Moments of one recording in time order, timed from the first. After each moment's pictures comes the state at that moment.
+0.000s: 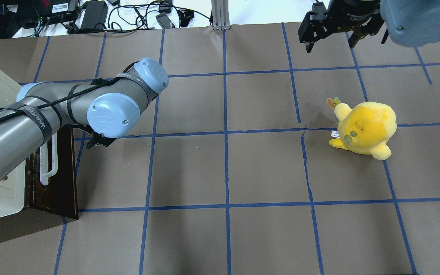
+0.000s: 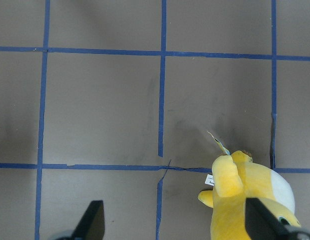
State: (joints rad) left arm -1.70 -1.95 -1.84 -1.59 2.61 -0.44; right arm 1.59 -1.46 1.47 -1.77 -1.60 -0.02
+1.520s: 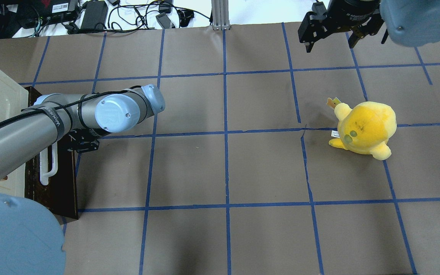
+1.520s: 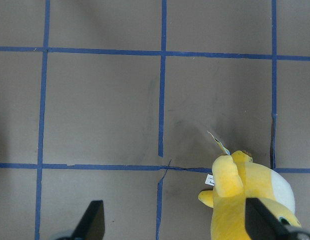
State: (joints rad) left arm -1.63 -2.01 -1.85 -1.74 2.75 -0.57; right arm 1.59 -1.46 1.47 -1.77 -1.60 -0.02
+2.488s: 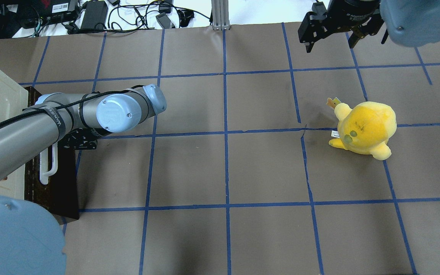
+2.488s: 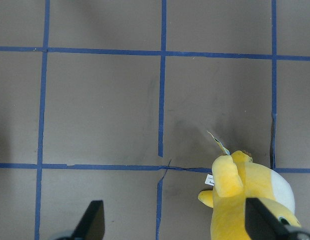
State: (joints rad) left arm -1.64 -2.00 -1.84 -1.75 2.75 -0.62; right arm 1.59 -1.46 1.47 -1.77 -1.60 -0.02
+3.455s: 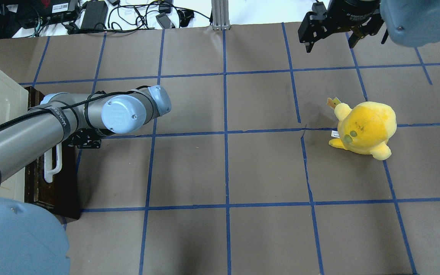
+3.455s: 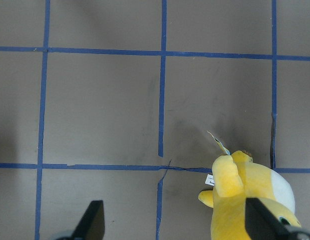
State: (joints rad) left arm -1.67 -2.01 -1.84 -1.74 2.75 -0.63; right arm 1.59 -1.46 1.47 -1.77 -1.60 -0.02
